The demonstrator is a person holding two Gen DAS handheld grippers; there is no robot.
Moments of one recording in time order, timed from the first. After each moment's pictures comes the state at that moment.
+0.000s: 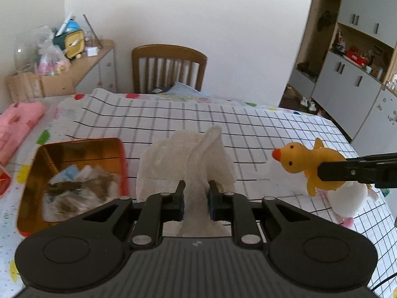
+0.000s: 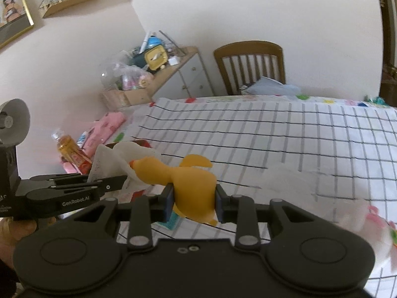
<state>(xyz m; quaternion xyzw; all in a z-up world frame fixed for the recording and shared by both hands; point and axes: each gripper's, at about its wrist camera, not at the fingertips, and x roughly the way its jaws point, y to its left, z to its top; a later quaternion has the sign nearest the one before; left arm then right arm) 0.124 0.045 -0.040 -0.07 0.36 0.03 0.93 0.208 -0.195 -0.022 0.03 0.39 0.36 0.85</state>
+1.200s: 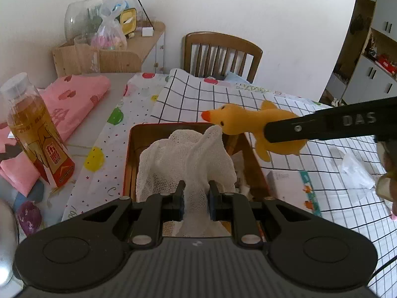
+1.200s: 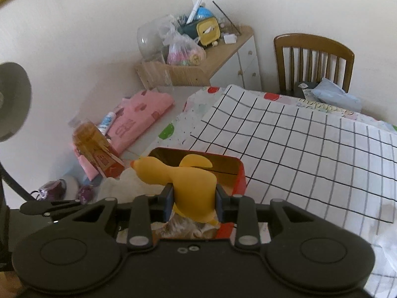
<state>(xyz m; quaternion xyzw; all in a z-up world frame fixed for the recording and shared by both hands) 0.105 0.212 -0.072 -0.09 0.39 0.08 0.91 0.223 0.050 -0.040 -0.03 0.41 0.40 0.82</state>
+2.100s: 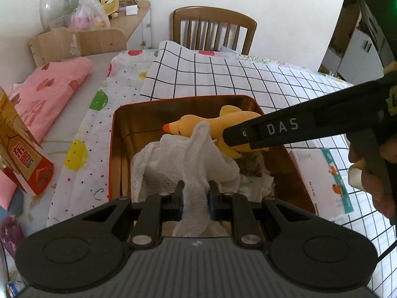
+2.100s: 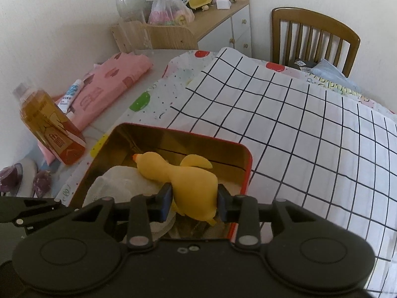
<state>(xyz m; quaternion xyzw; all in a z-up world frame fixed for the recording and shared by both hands) 0.144 0.222 -0.116 -0.06 0.43 0.05 0.90 0.256 0.111 -0.105 -0.10 0.46 0.36 0.81</state>
